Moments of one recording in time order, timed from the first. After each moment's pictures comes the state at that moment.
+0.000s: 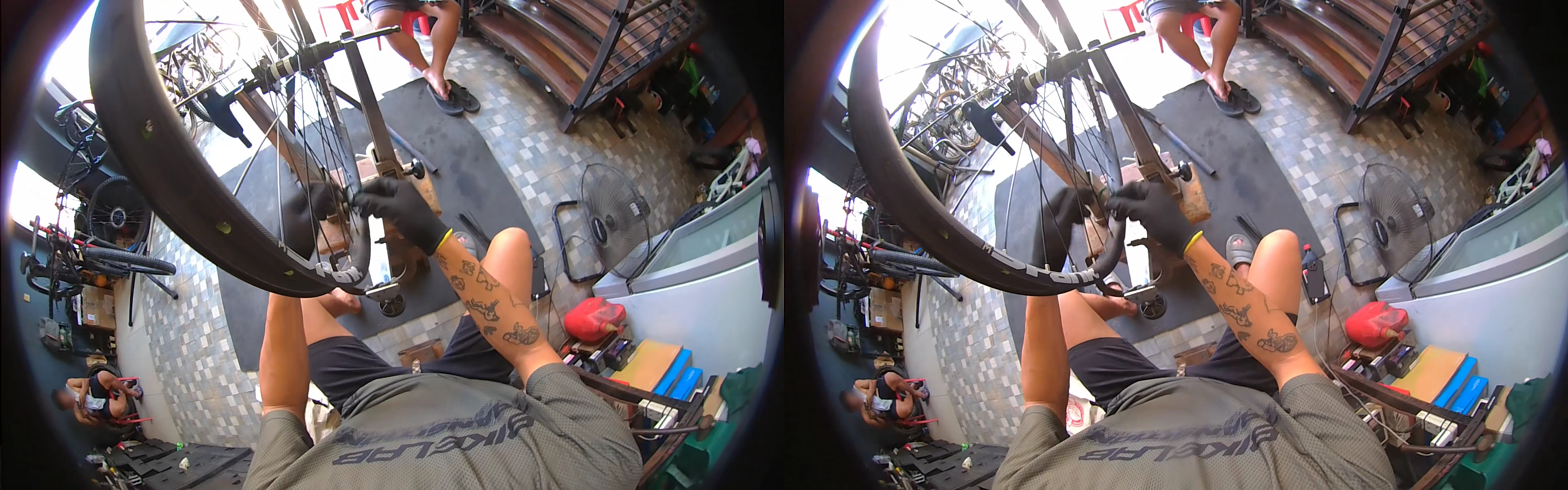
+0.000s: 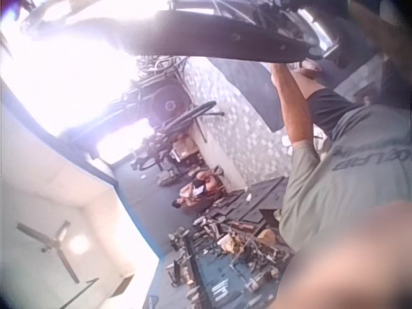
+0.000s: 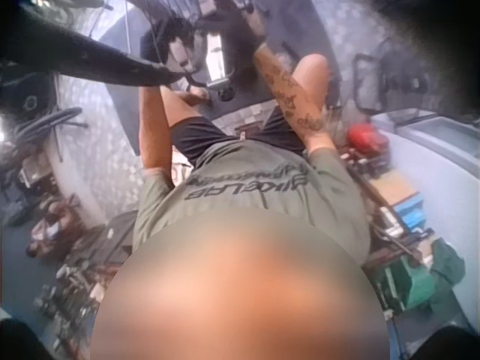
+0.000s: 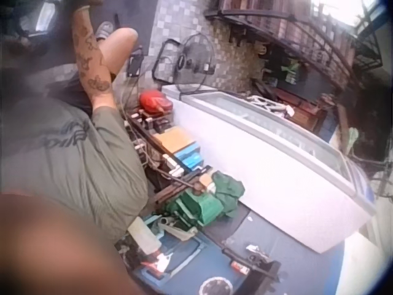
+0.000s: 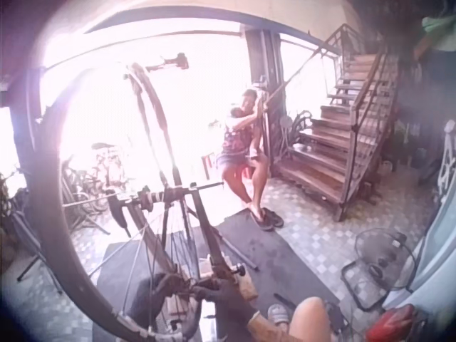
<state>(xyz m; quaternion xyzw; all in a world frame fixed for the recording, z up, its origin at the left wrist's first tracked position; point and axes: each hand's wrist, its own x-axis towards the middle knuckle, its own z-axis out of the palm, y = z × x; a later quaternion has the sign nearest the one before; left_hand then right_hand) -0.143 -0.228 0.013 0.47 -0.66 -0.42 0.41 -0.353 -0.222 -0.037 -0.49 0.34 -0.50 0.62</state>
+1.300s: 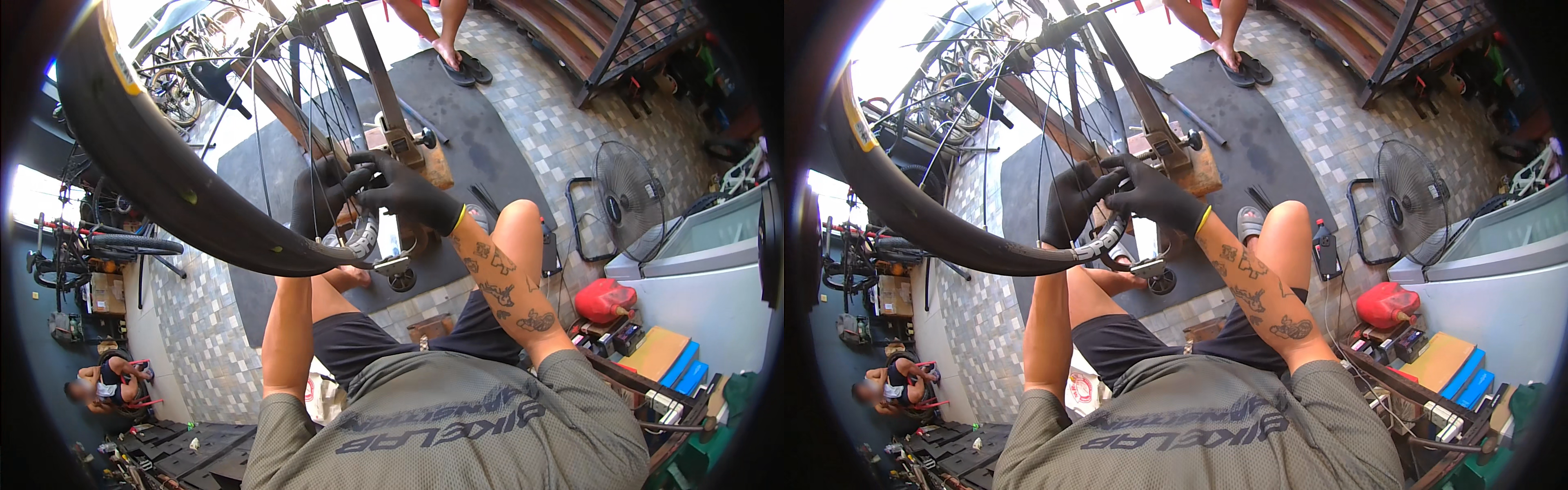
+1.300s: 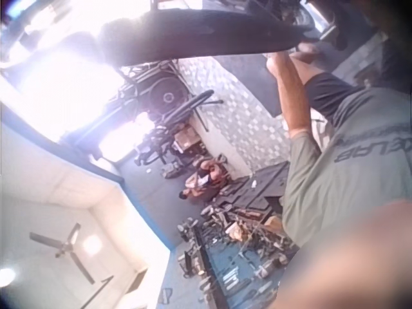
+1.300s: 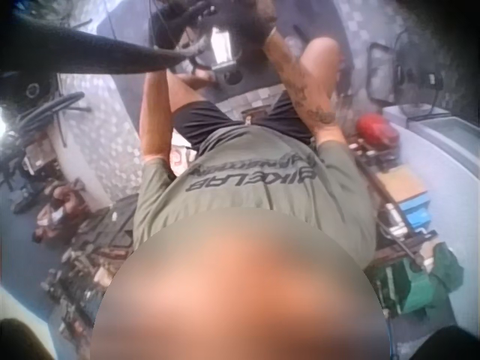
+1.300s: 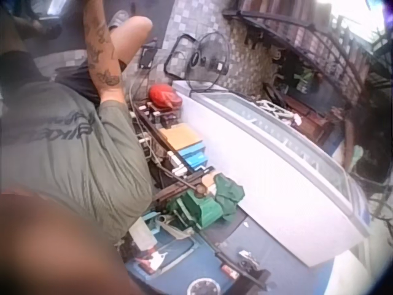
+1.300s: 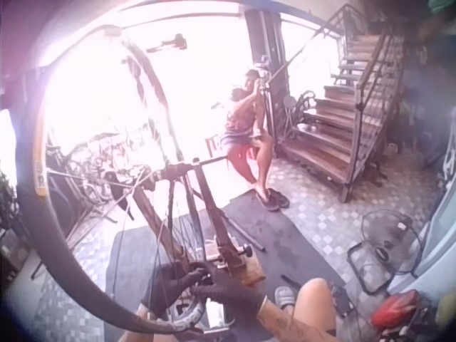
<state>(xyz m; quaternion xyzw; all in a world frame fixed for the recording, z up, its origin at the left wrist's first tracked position) -0.157 -0.224 0.014 0.50 -0.75 -0.30 0.32 -0.347 -0.204 -0.028 -0.56 0.31 -0.45 0.62</state>
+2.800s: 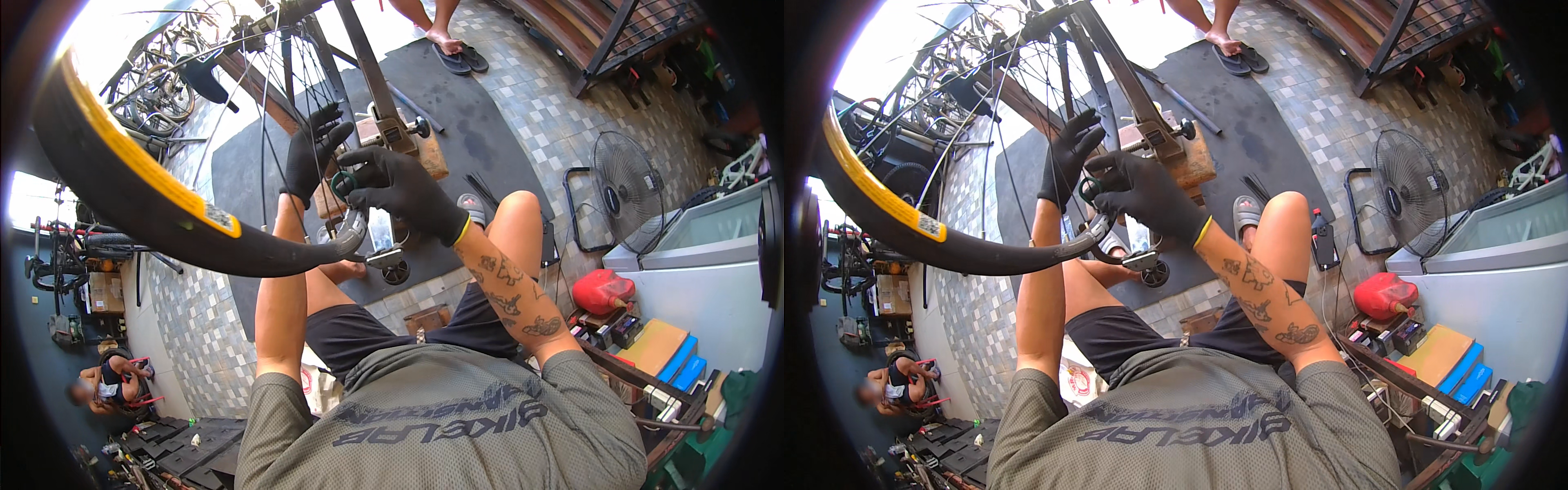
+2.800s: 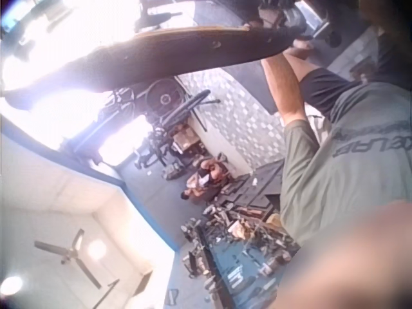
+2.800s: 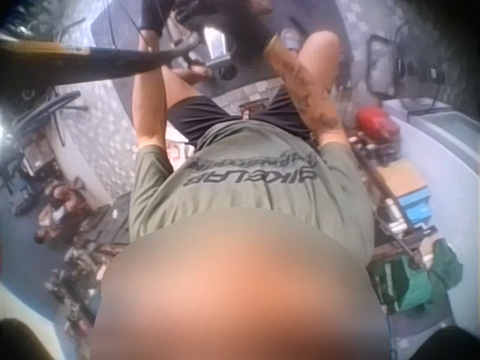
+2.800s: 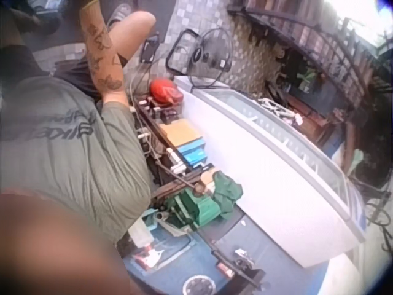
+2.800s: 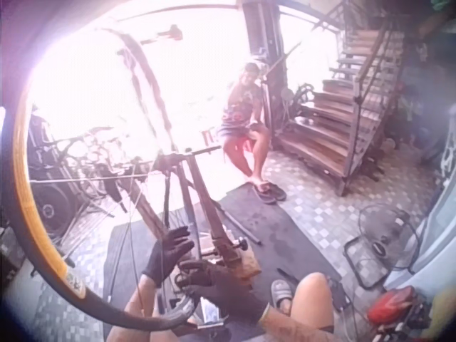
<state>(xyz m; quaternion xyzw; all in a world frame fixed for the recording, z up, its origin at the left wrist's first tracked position) -0.159 -0.296 -0.021 0.42 -0.70 -0.41 0.41 -0.352 -0.180 -0.013 -0.56 0.28 -0.51 0.59</state>
